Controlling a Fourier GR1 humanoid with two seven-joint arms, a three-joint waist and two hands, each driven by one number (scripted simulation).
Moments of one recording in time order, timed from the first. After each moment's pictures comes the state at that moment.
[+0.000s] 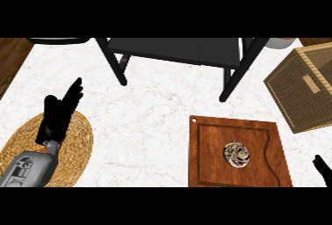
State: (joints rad) left arm -0.21 0.38 -0.15 -1.36 0.10 0.17 0.19; right arm 0.69 -0.51 0.17 -2.31 0.45 -0.21 0.19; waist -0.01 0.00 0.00
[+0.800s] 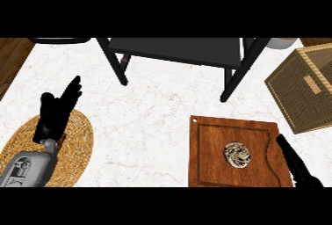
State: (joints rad) left arm -0.21 0.33 -0.07 -1.39 0.04 0.10 0.23; right arm 0.45 -0.32 0.22 -2.01 0.58 -0.17 0.16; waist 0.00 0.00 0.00
